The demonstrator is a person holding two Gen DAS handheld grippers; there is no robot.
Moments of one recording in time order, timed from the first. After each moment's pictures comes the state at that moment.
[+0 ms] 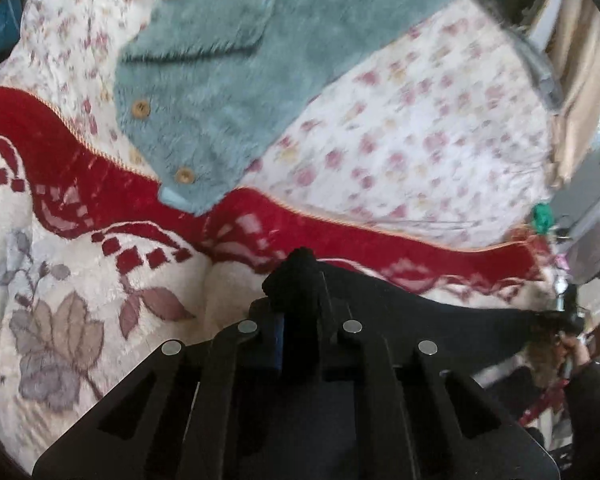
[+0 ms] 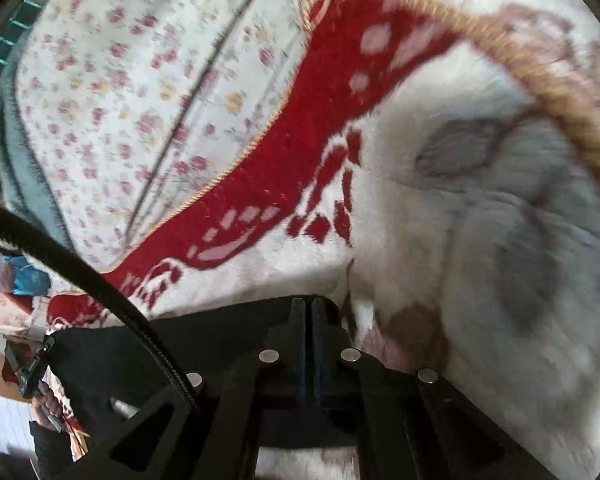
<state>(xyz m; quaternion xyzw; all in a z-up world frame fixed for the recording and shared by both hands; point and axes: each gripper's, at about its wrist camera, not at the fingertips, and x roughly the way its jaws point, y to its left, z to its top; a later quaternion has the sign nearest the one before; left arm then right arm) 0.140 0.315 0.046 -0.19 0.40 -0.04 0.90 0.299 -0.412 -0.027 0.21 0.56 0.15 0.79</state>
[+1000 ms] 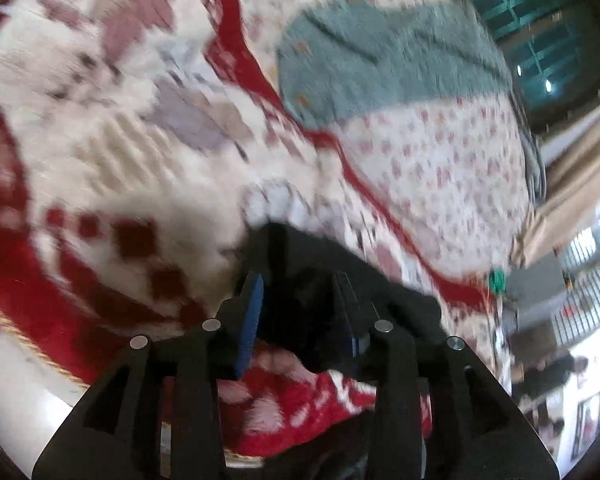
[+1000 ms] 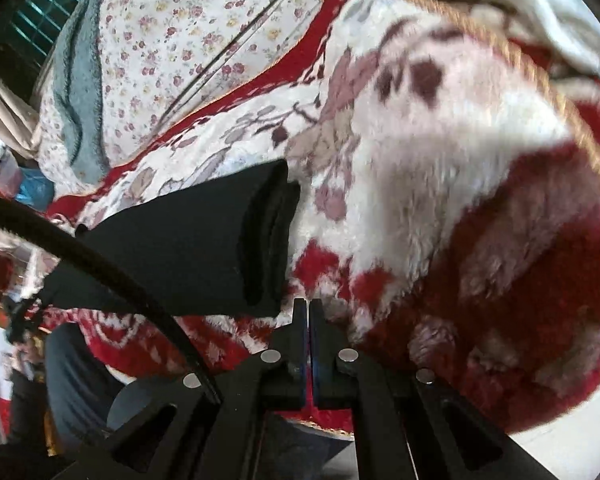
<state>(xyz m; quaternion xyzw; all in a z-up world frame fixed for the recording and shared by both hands) -0.090 0.387 -0.031 -0.41 0.34 0.02 0.85 0.076 -0.449 -0.040 0.12 0.55 0.18 0.81</state>
